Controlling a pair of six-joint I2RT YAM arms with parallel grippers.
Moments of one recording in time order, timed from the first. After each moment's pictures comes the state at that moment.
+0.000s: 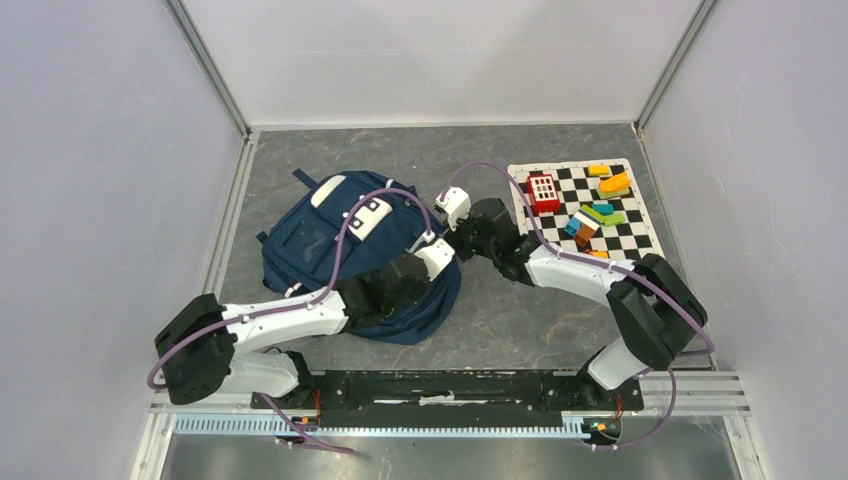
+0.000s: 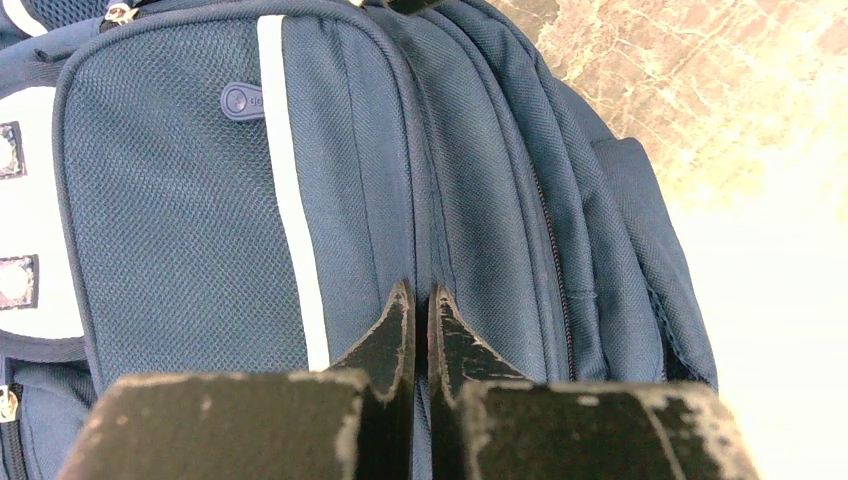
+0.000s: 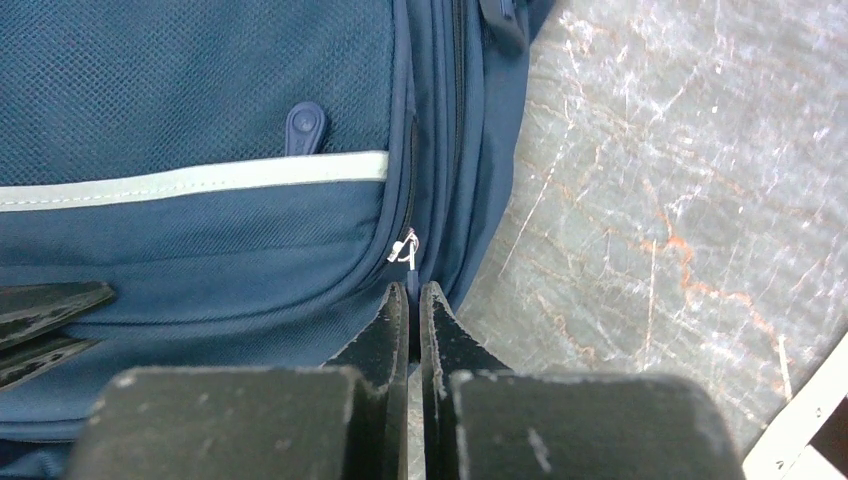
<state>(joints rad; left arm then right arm) -1.04 1.29 0.68 -0.08 -0.42 0.03 0.71 1.56 0.83 0.21 -0.06 -0.10</state>
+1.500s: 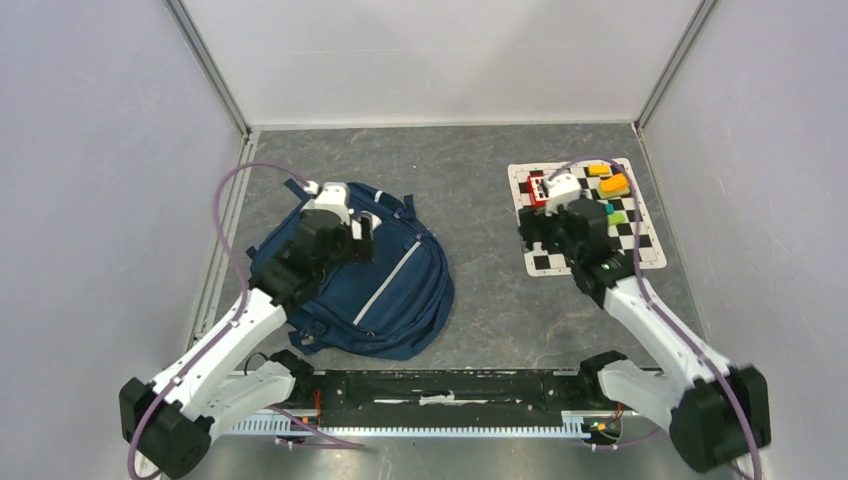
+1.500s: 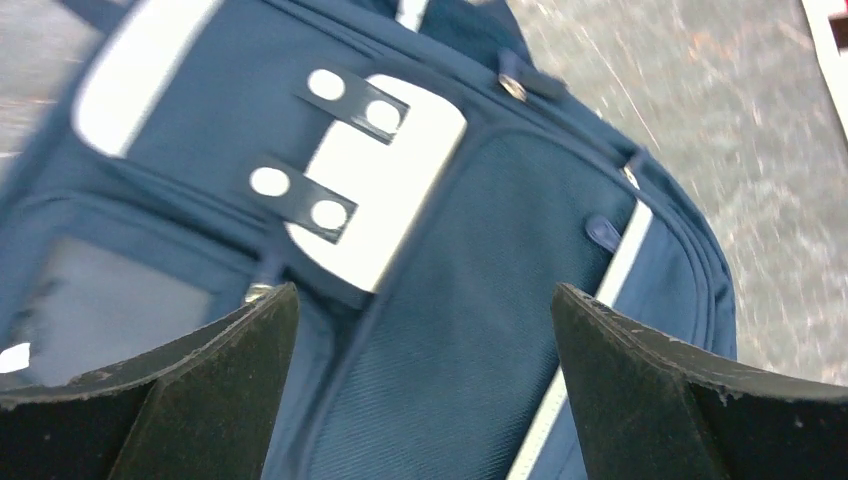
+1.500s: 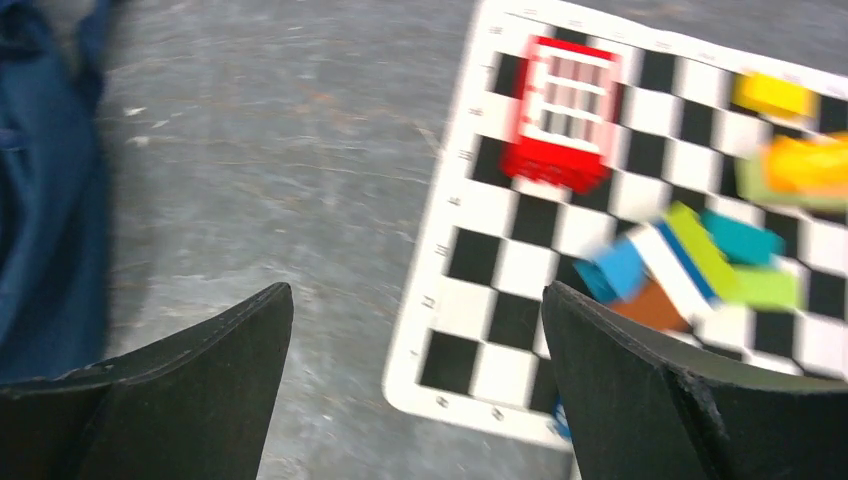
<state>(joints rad) -0.57 0.95 0.75 -0.38 -0.28 -0.30 0.36 1.10 0.71 -0.07 0.02 -0.05</state>
